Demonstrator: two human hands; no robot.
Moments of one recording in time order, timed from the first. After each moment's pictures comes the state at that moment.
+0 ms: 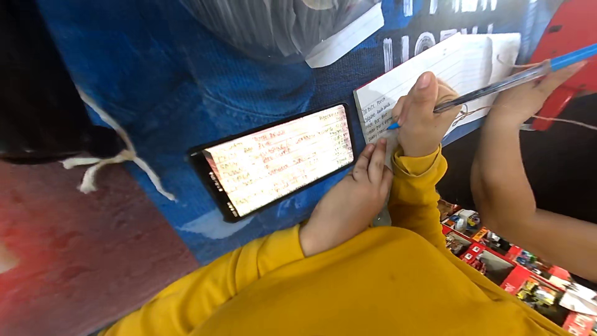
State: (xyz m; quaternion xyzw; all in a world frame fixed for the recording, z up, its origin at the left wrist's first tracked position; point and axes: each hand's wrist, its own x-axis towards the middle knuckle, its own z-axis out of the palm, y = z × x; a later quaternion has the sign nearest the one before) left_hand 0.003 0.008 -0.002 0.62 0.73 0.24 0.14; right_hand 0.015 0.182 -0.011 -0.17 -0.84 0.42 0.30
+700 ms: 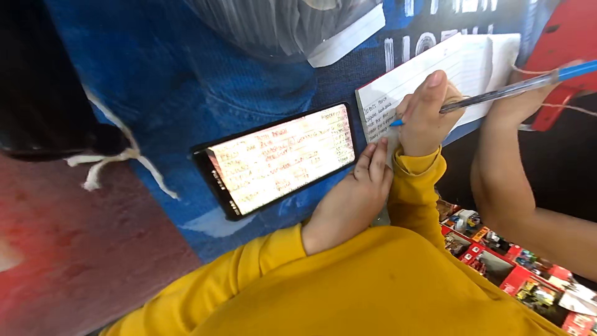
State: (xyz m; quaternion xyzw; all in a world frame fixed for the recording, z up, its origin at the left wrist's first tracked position) left_hand 0.003 0.008 -0.003 0.62 0.74 0.24 0.13; right_hand 0.014 0.183 -0.013 -0.18 -0.82 0.43 0.33
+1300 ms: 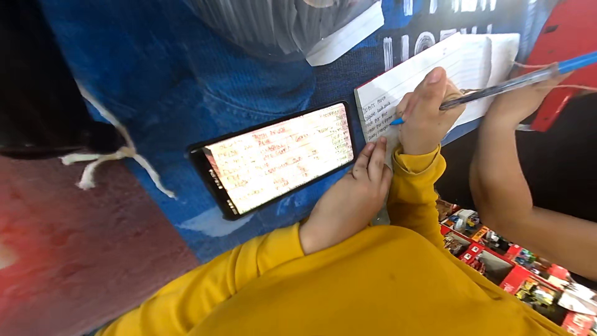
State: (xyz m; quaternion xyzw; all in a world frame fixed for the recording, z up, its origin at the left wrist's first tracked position) left_hand 0.002 0.008 -0.002 0.63 0.73 0.23 0.13; right_hand 0.013 0.182 -0.011 -0.20 -0.81 0.44 0.33
